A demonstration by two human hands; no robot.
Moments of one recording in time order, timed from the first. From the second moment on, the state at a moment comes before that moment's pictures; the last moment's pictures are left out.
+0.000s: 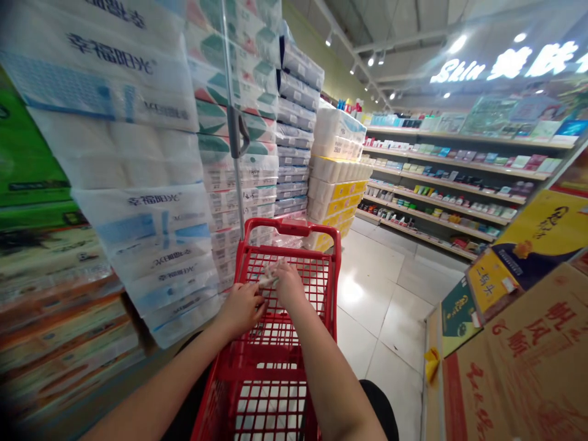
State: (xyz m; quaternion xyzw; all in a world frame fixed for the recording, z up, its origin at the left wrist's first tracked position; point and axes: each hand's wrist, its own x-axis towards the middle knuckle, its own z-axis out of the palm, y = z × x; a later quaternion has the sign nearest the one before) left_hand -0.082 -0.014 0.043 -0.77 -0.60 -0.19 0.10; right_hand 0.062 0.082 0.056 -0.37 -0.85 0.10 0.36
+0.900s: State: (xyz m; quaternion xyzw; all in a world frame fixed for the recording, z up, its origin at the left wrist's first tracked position) left_hand -0.081 -0.011 0.040 -0.78 -0.58 -0.19 0.14; right_hand 0.081 0.062 0.040 -0.44 -0.80 -0.01 0.42
